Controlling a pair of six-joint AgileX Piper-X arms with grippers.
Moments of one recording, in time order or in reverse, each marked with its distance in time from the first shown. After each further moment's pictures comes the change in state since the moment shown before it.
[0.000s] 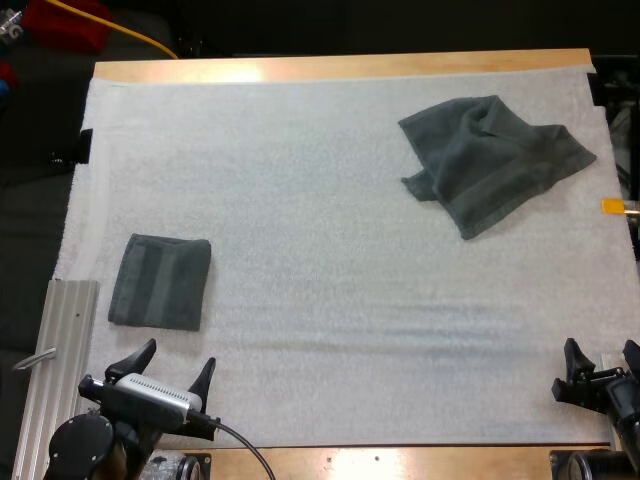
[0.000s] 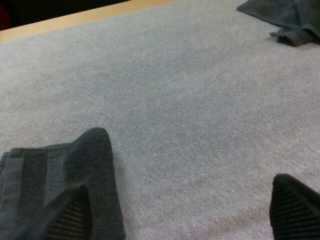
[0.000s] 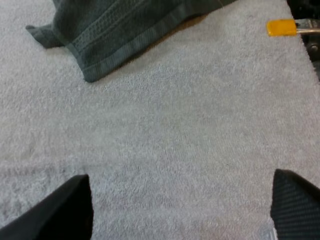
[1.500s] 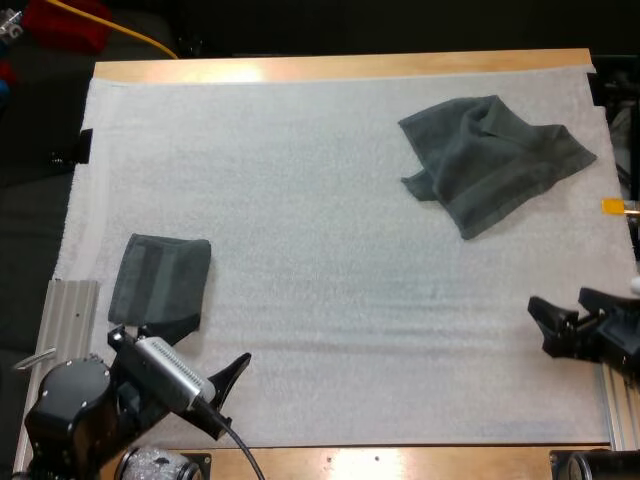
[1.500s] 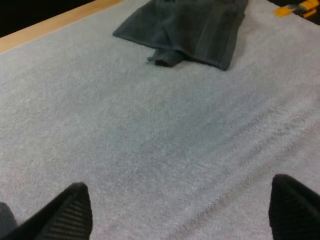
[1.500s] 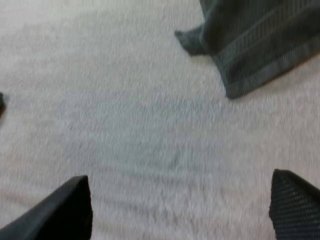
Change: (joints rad) left arm -0.186 0.350 -0.256 -0.006 0.184 0.050; right arm 0.000 0.504 -0.304 -0.090 -0.392 0.016
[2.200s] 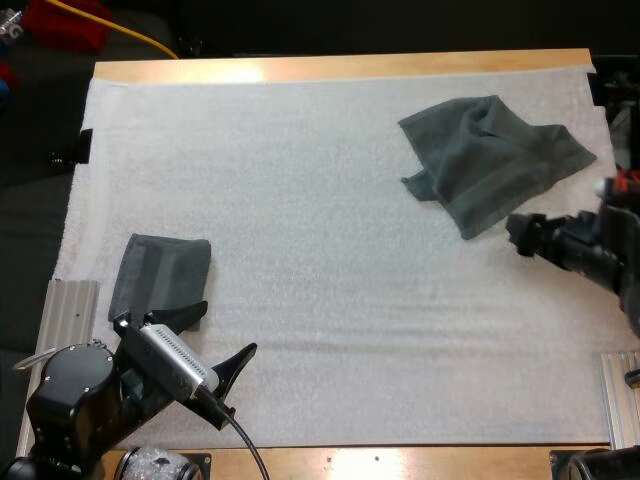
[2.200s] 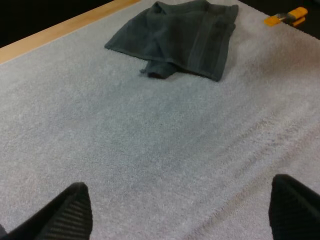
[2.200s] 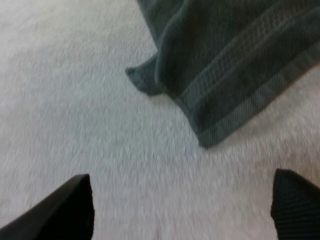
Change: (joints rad) left arm -0.011 0.045 -0.018 -0.041 0.019 0.000; right arm 0.131 0.516 -0.152 -0.256 0.230 0.242
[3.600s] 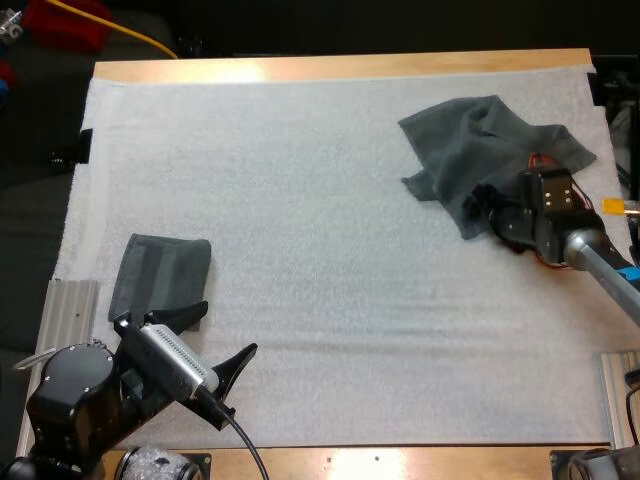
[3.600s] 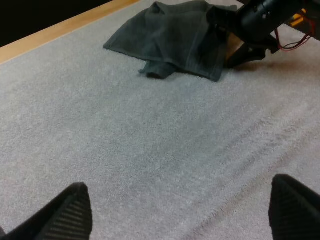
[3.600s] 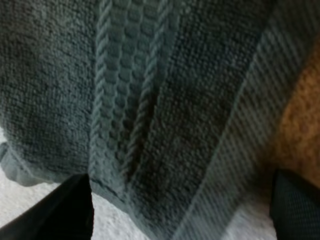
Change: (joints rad) left arm 0.000 0.000 0.000 0.000 0.000 0.000; right arm 0.010 0.685 -0.014 -0.483 -0.018 0.455
